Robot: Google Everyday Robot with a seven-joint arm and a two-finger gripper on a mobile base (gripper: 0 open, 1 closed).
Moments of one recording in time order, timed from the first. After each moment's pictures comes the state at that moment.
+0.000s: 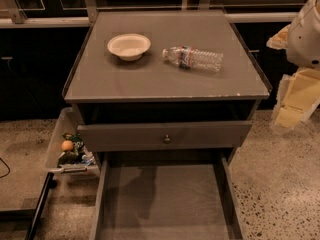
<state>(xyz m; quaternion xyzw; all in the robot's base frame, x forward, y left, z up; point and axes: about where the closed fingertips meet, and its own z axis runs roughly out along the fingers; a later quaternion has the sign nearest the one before) 0.438 -0.217 0.976 -0.60 0.78 -0.03 0.16</state>
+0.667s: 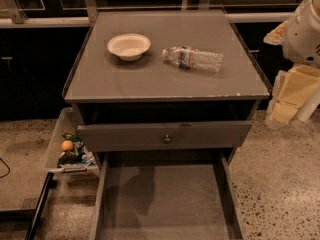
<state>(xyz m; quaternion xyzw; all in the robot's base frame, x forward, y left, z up) 0.448 -0.212 0.978 -0.60 0.78 -0.04 0.17</state>
